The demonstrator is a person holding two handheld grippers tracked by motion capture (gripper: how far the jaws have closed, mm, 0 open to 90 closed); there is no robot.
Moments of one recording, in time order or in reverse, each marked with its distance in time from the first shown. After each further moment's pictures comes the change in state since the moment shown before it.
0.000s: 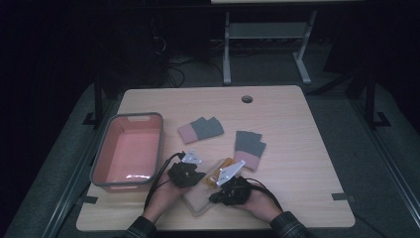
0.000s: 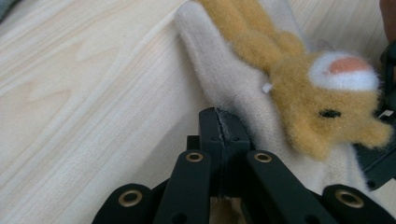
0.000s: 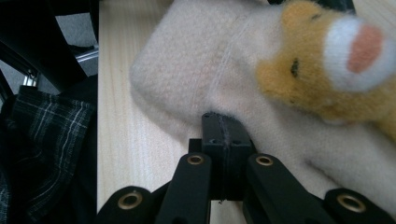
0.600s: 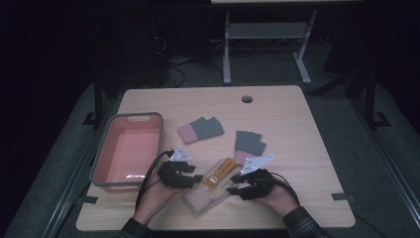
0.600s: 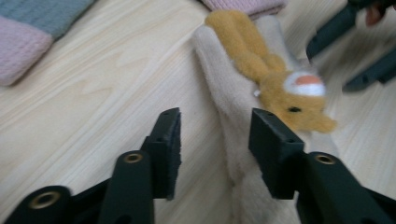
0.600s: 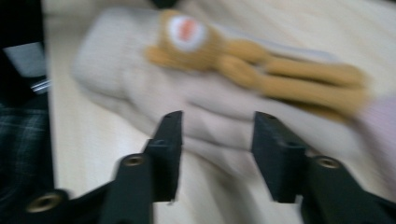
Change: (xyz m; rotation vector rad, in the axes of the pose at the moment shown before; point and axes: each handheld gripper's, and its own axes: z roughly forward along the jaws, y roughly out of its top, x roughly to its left) left arm -0.003 -0.001 -0.040 -0.054 0.044 -0.057; right arm -0.015 -0.027 -0.056 -0.086 -0.177 0.143
